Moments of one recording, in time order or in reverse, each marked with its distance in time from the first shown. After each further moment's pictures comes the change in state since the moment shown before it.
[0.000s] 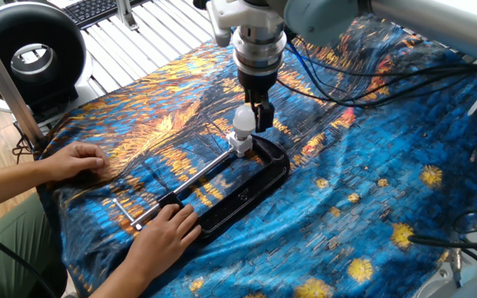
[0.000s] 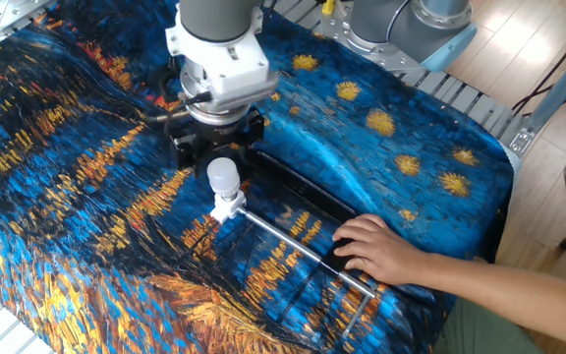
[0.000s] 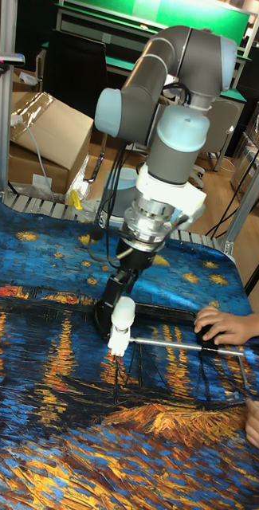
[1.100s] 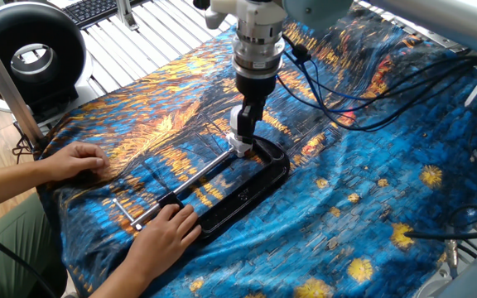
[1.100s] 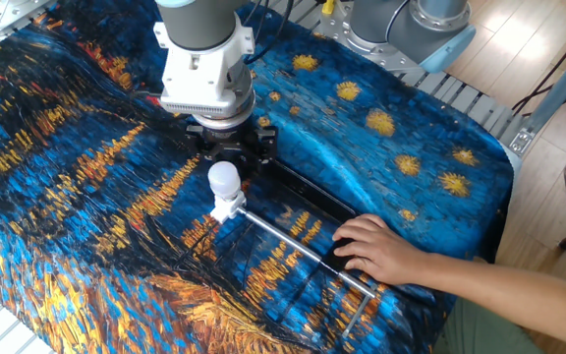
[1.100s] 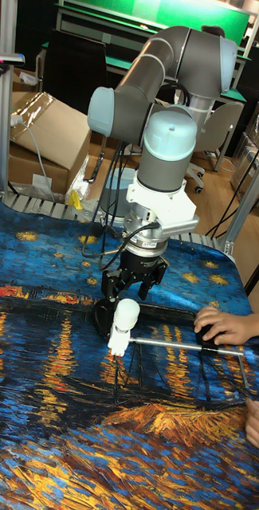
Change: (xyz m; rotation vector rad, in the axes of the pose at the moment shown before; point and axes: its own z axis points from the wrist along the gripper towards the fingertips) arm -0.020 0.023 0.006 -0.134 -0.041 0.505
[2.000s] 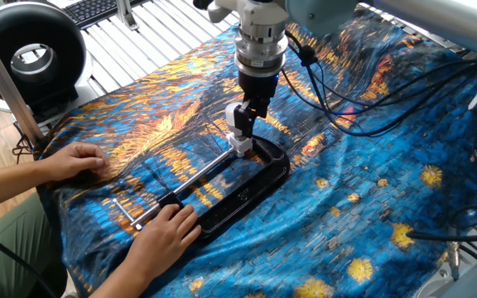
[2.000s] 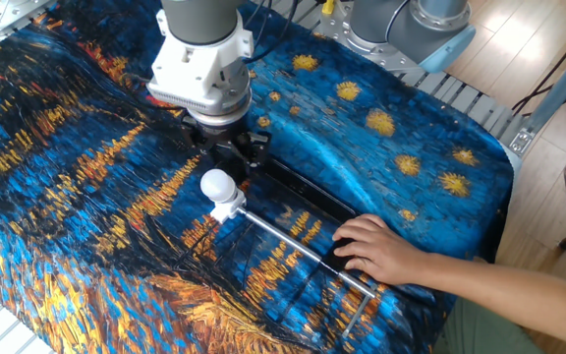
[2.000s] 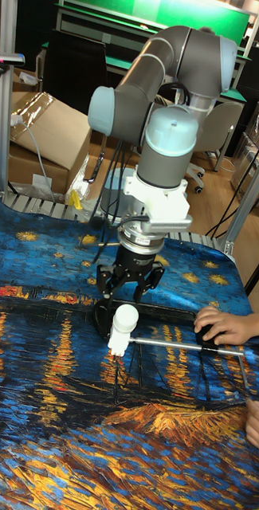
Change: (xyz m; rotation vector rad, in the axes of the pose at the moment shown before) arm 0.008 -0.014 -0.005 0.052 -0.005 0.208
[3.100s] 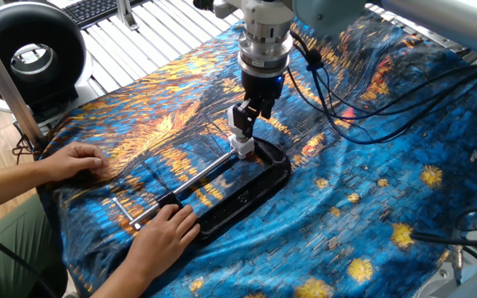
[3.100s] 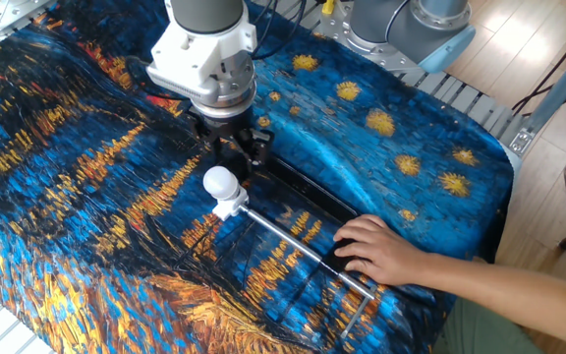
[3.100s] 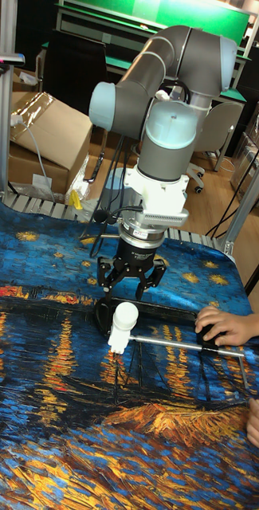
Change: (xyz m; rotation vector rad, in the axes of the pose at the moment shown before) arm 0.003 0.001 -0.005 0.009 -0.020 0.111
